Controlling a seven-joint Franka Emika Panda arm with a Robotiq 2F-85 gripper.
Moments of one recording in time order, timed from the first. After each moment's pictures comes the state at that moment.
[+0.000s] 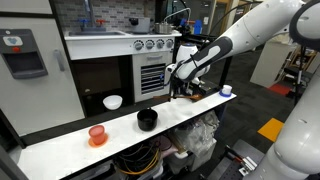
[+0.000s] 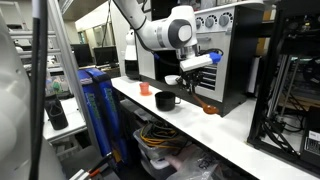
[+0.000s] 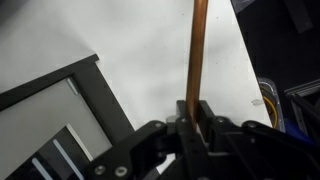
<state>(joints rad) -0.11 0.06 0.08 -2.30 -0.08 2.55 -0.98</state>
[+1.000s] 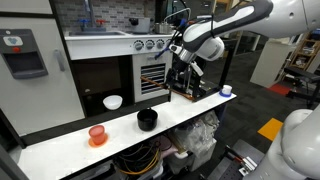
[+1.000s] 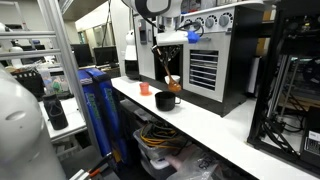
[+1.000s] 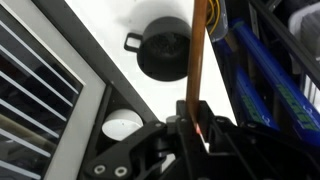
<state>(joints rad) 0.11 -0.26 -0.04 -2.36 0.51 2.38 -1.27</state>
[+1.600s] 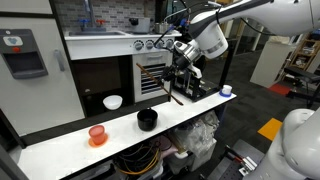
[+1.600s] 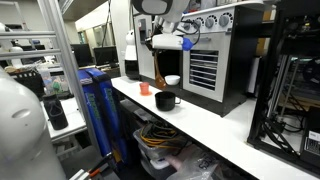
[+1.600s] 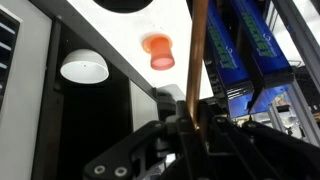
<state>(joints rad) 0.15 -0.29 -0.11 -2.37 0.96 2.24 -1.56</state>
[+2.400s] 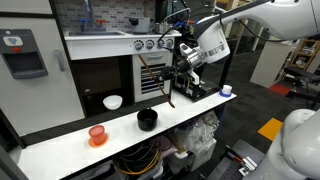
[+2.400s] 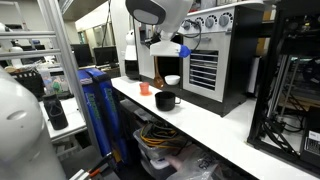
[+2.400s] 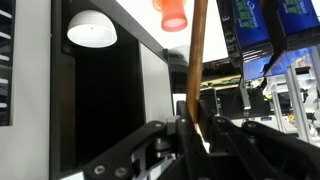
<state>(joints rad) 0.12 -0.31 -0.08 -2.44 1.29 2.29 -1.80</state>
